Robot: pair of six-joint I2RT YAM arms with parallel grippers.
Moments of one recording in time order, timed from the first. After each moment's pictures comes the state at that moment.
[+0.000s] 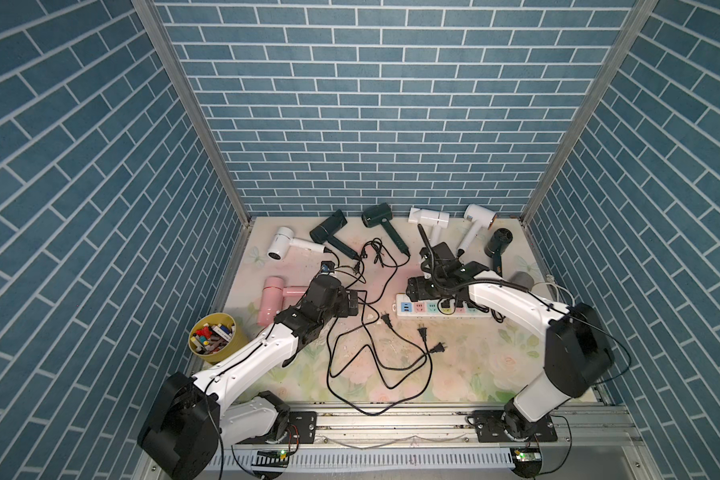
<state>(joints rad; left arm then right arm) -0.56 1.17 0.69 -0.20 -0.21 -0.41 0.64 1.69 1.25 -0.60 -0.05 0.37</state>
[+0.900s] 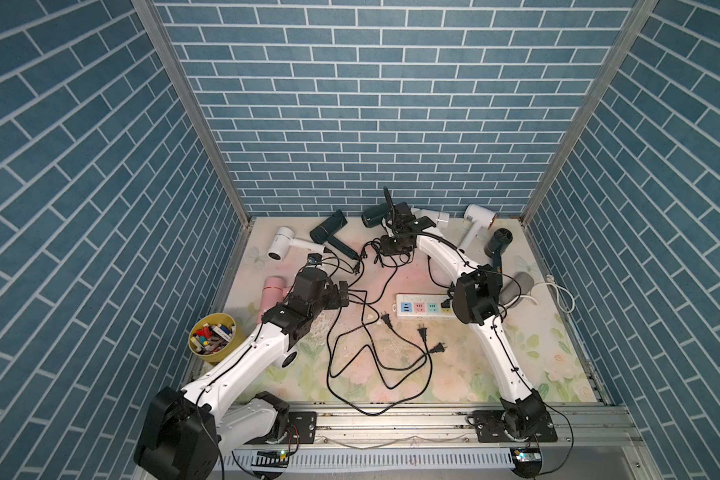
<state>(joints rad) -0.46 1.12 0.72 -0.23 -0.16 -0.39 0.58 2.63 2.53 -0.93 -0.18 0.24</state>
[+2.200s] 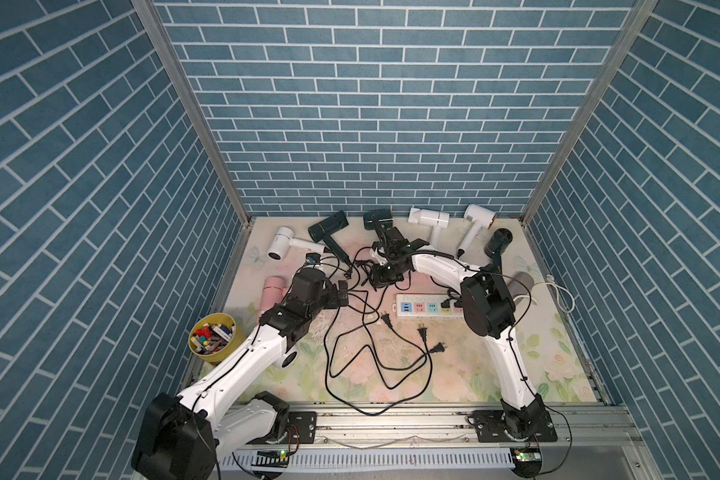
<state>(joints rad) -0.45 1.09 0.72 -0.23 -0.15 -0.40 0.70 2.29 1.86 -0.70 -0.38 0.31</state>
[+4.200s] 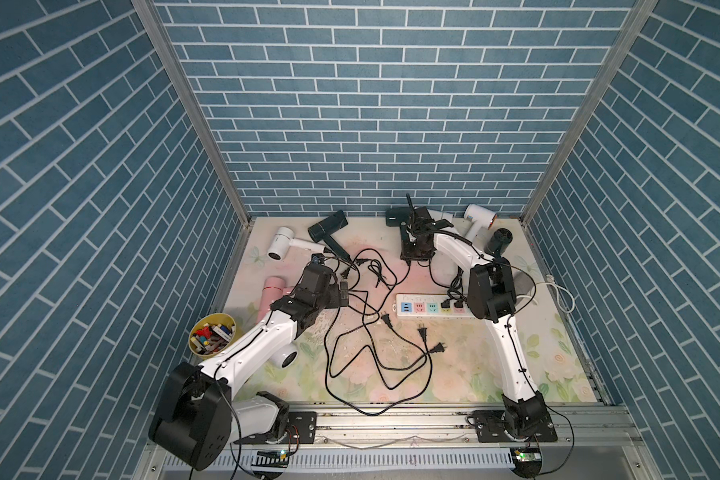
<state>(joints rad) -0.43 1.27 0.79 -0.28 -0.18 -0.38 0.48 2.42 2.14 -0.85 -0.16 0.32</state>
